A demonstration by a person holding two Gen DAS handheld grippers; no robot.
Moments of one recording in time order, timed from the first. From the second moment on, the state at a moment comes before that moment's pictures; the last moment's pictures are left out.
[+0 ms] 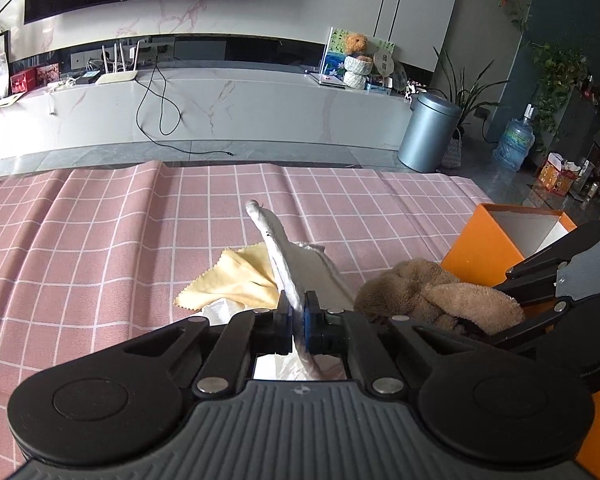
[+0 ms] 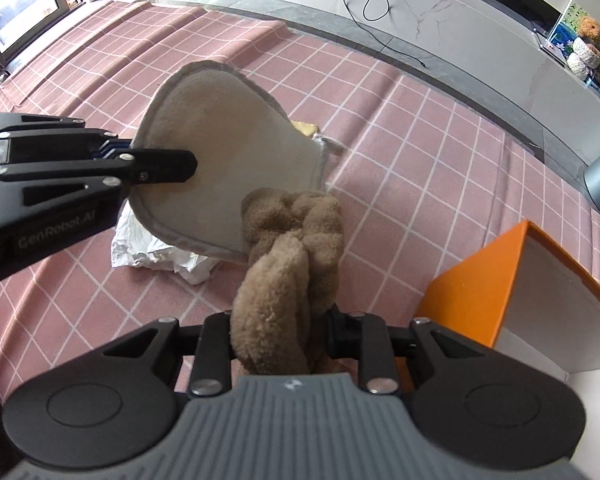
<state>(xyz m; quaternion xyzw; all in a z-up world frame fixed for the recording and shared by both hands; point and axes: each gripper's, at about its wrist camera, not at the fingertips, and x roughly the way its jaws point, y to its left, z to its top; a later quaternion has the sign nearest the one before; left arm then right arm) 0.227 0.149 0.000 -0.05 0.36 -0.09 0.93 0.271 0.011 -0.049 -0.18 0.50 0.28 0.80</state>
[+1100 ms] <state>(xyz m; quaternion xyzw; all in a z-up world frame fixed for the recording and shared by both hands) 0.108 0.081 0.140 0.01 0.23 -0.13 0.96 0.130 -0.103 0.139 -0.13 0.29 0.25 0.91</state>
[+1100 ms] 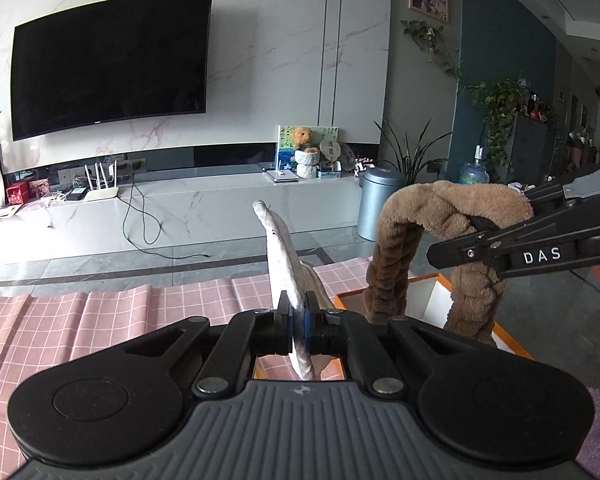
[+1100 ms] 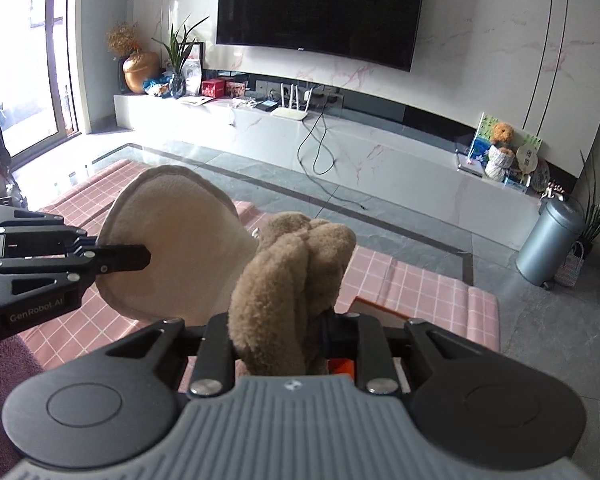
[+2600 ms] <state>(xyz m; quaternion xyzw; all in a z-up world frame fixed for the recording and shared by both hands) 0.245 -0.053 0.023 0.10 0.37 -0.21 0.90 0.287 -0.194 -0.083 -0.12 0.52 0.16 0.83</state>
